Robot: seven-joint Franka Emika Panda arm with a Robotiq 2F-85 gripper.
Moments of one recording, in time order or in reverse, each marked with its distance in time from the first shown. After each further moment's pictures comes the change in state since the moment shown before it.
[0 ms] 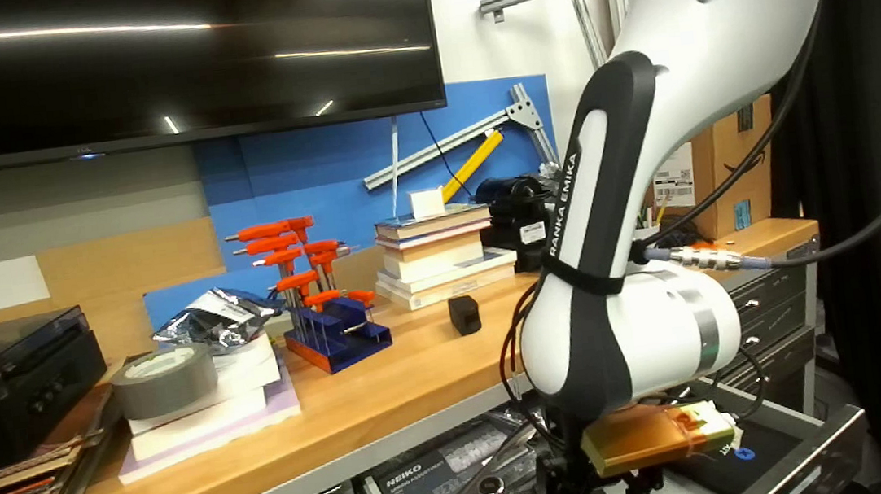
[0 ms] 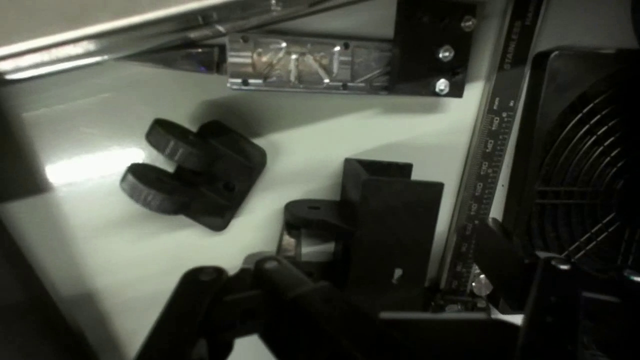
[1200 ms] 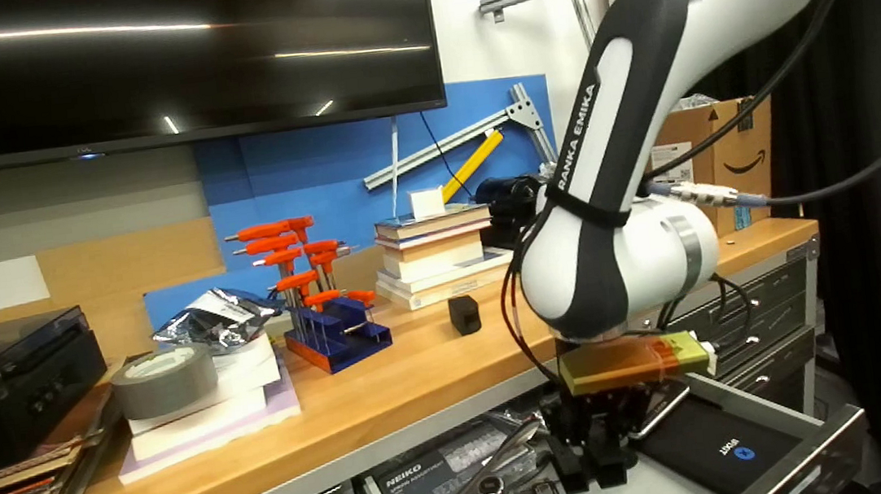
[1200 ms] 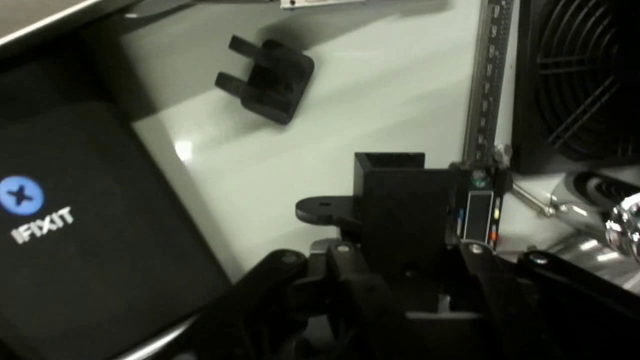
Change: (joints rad) arm 0.096 -0.135 -0.182 0.051 -0.169 -0.184 0.243
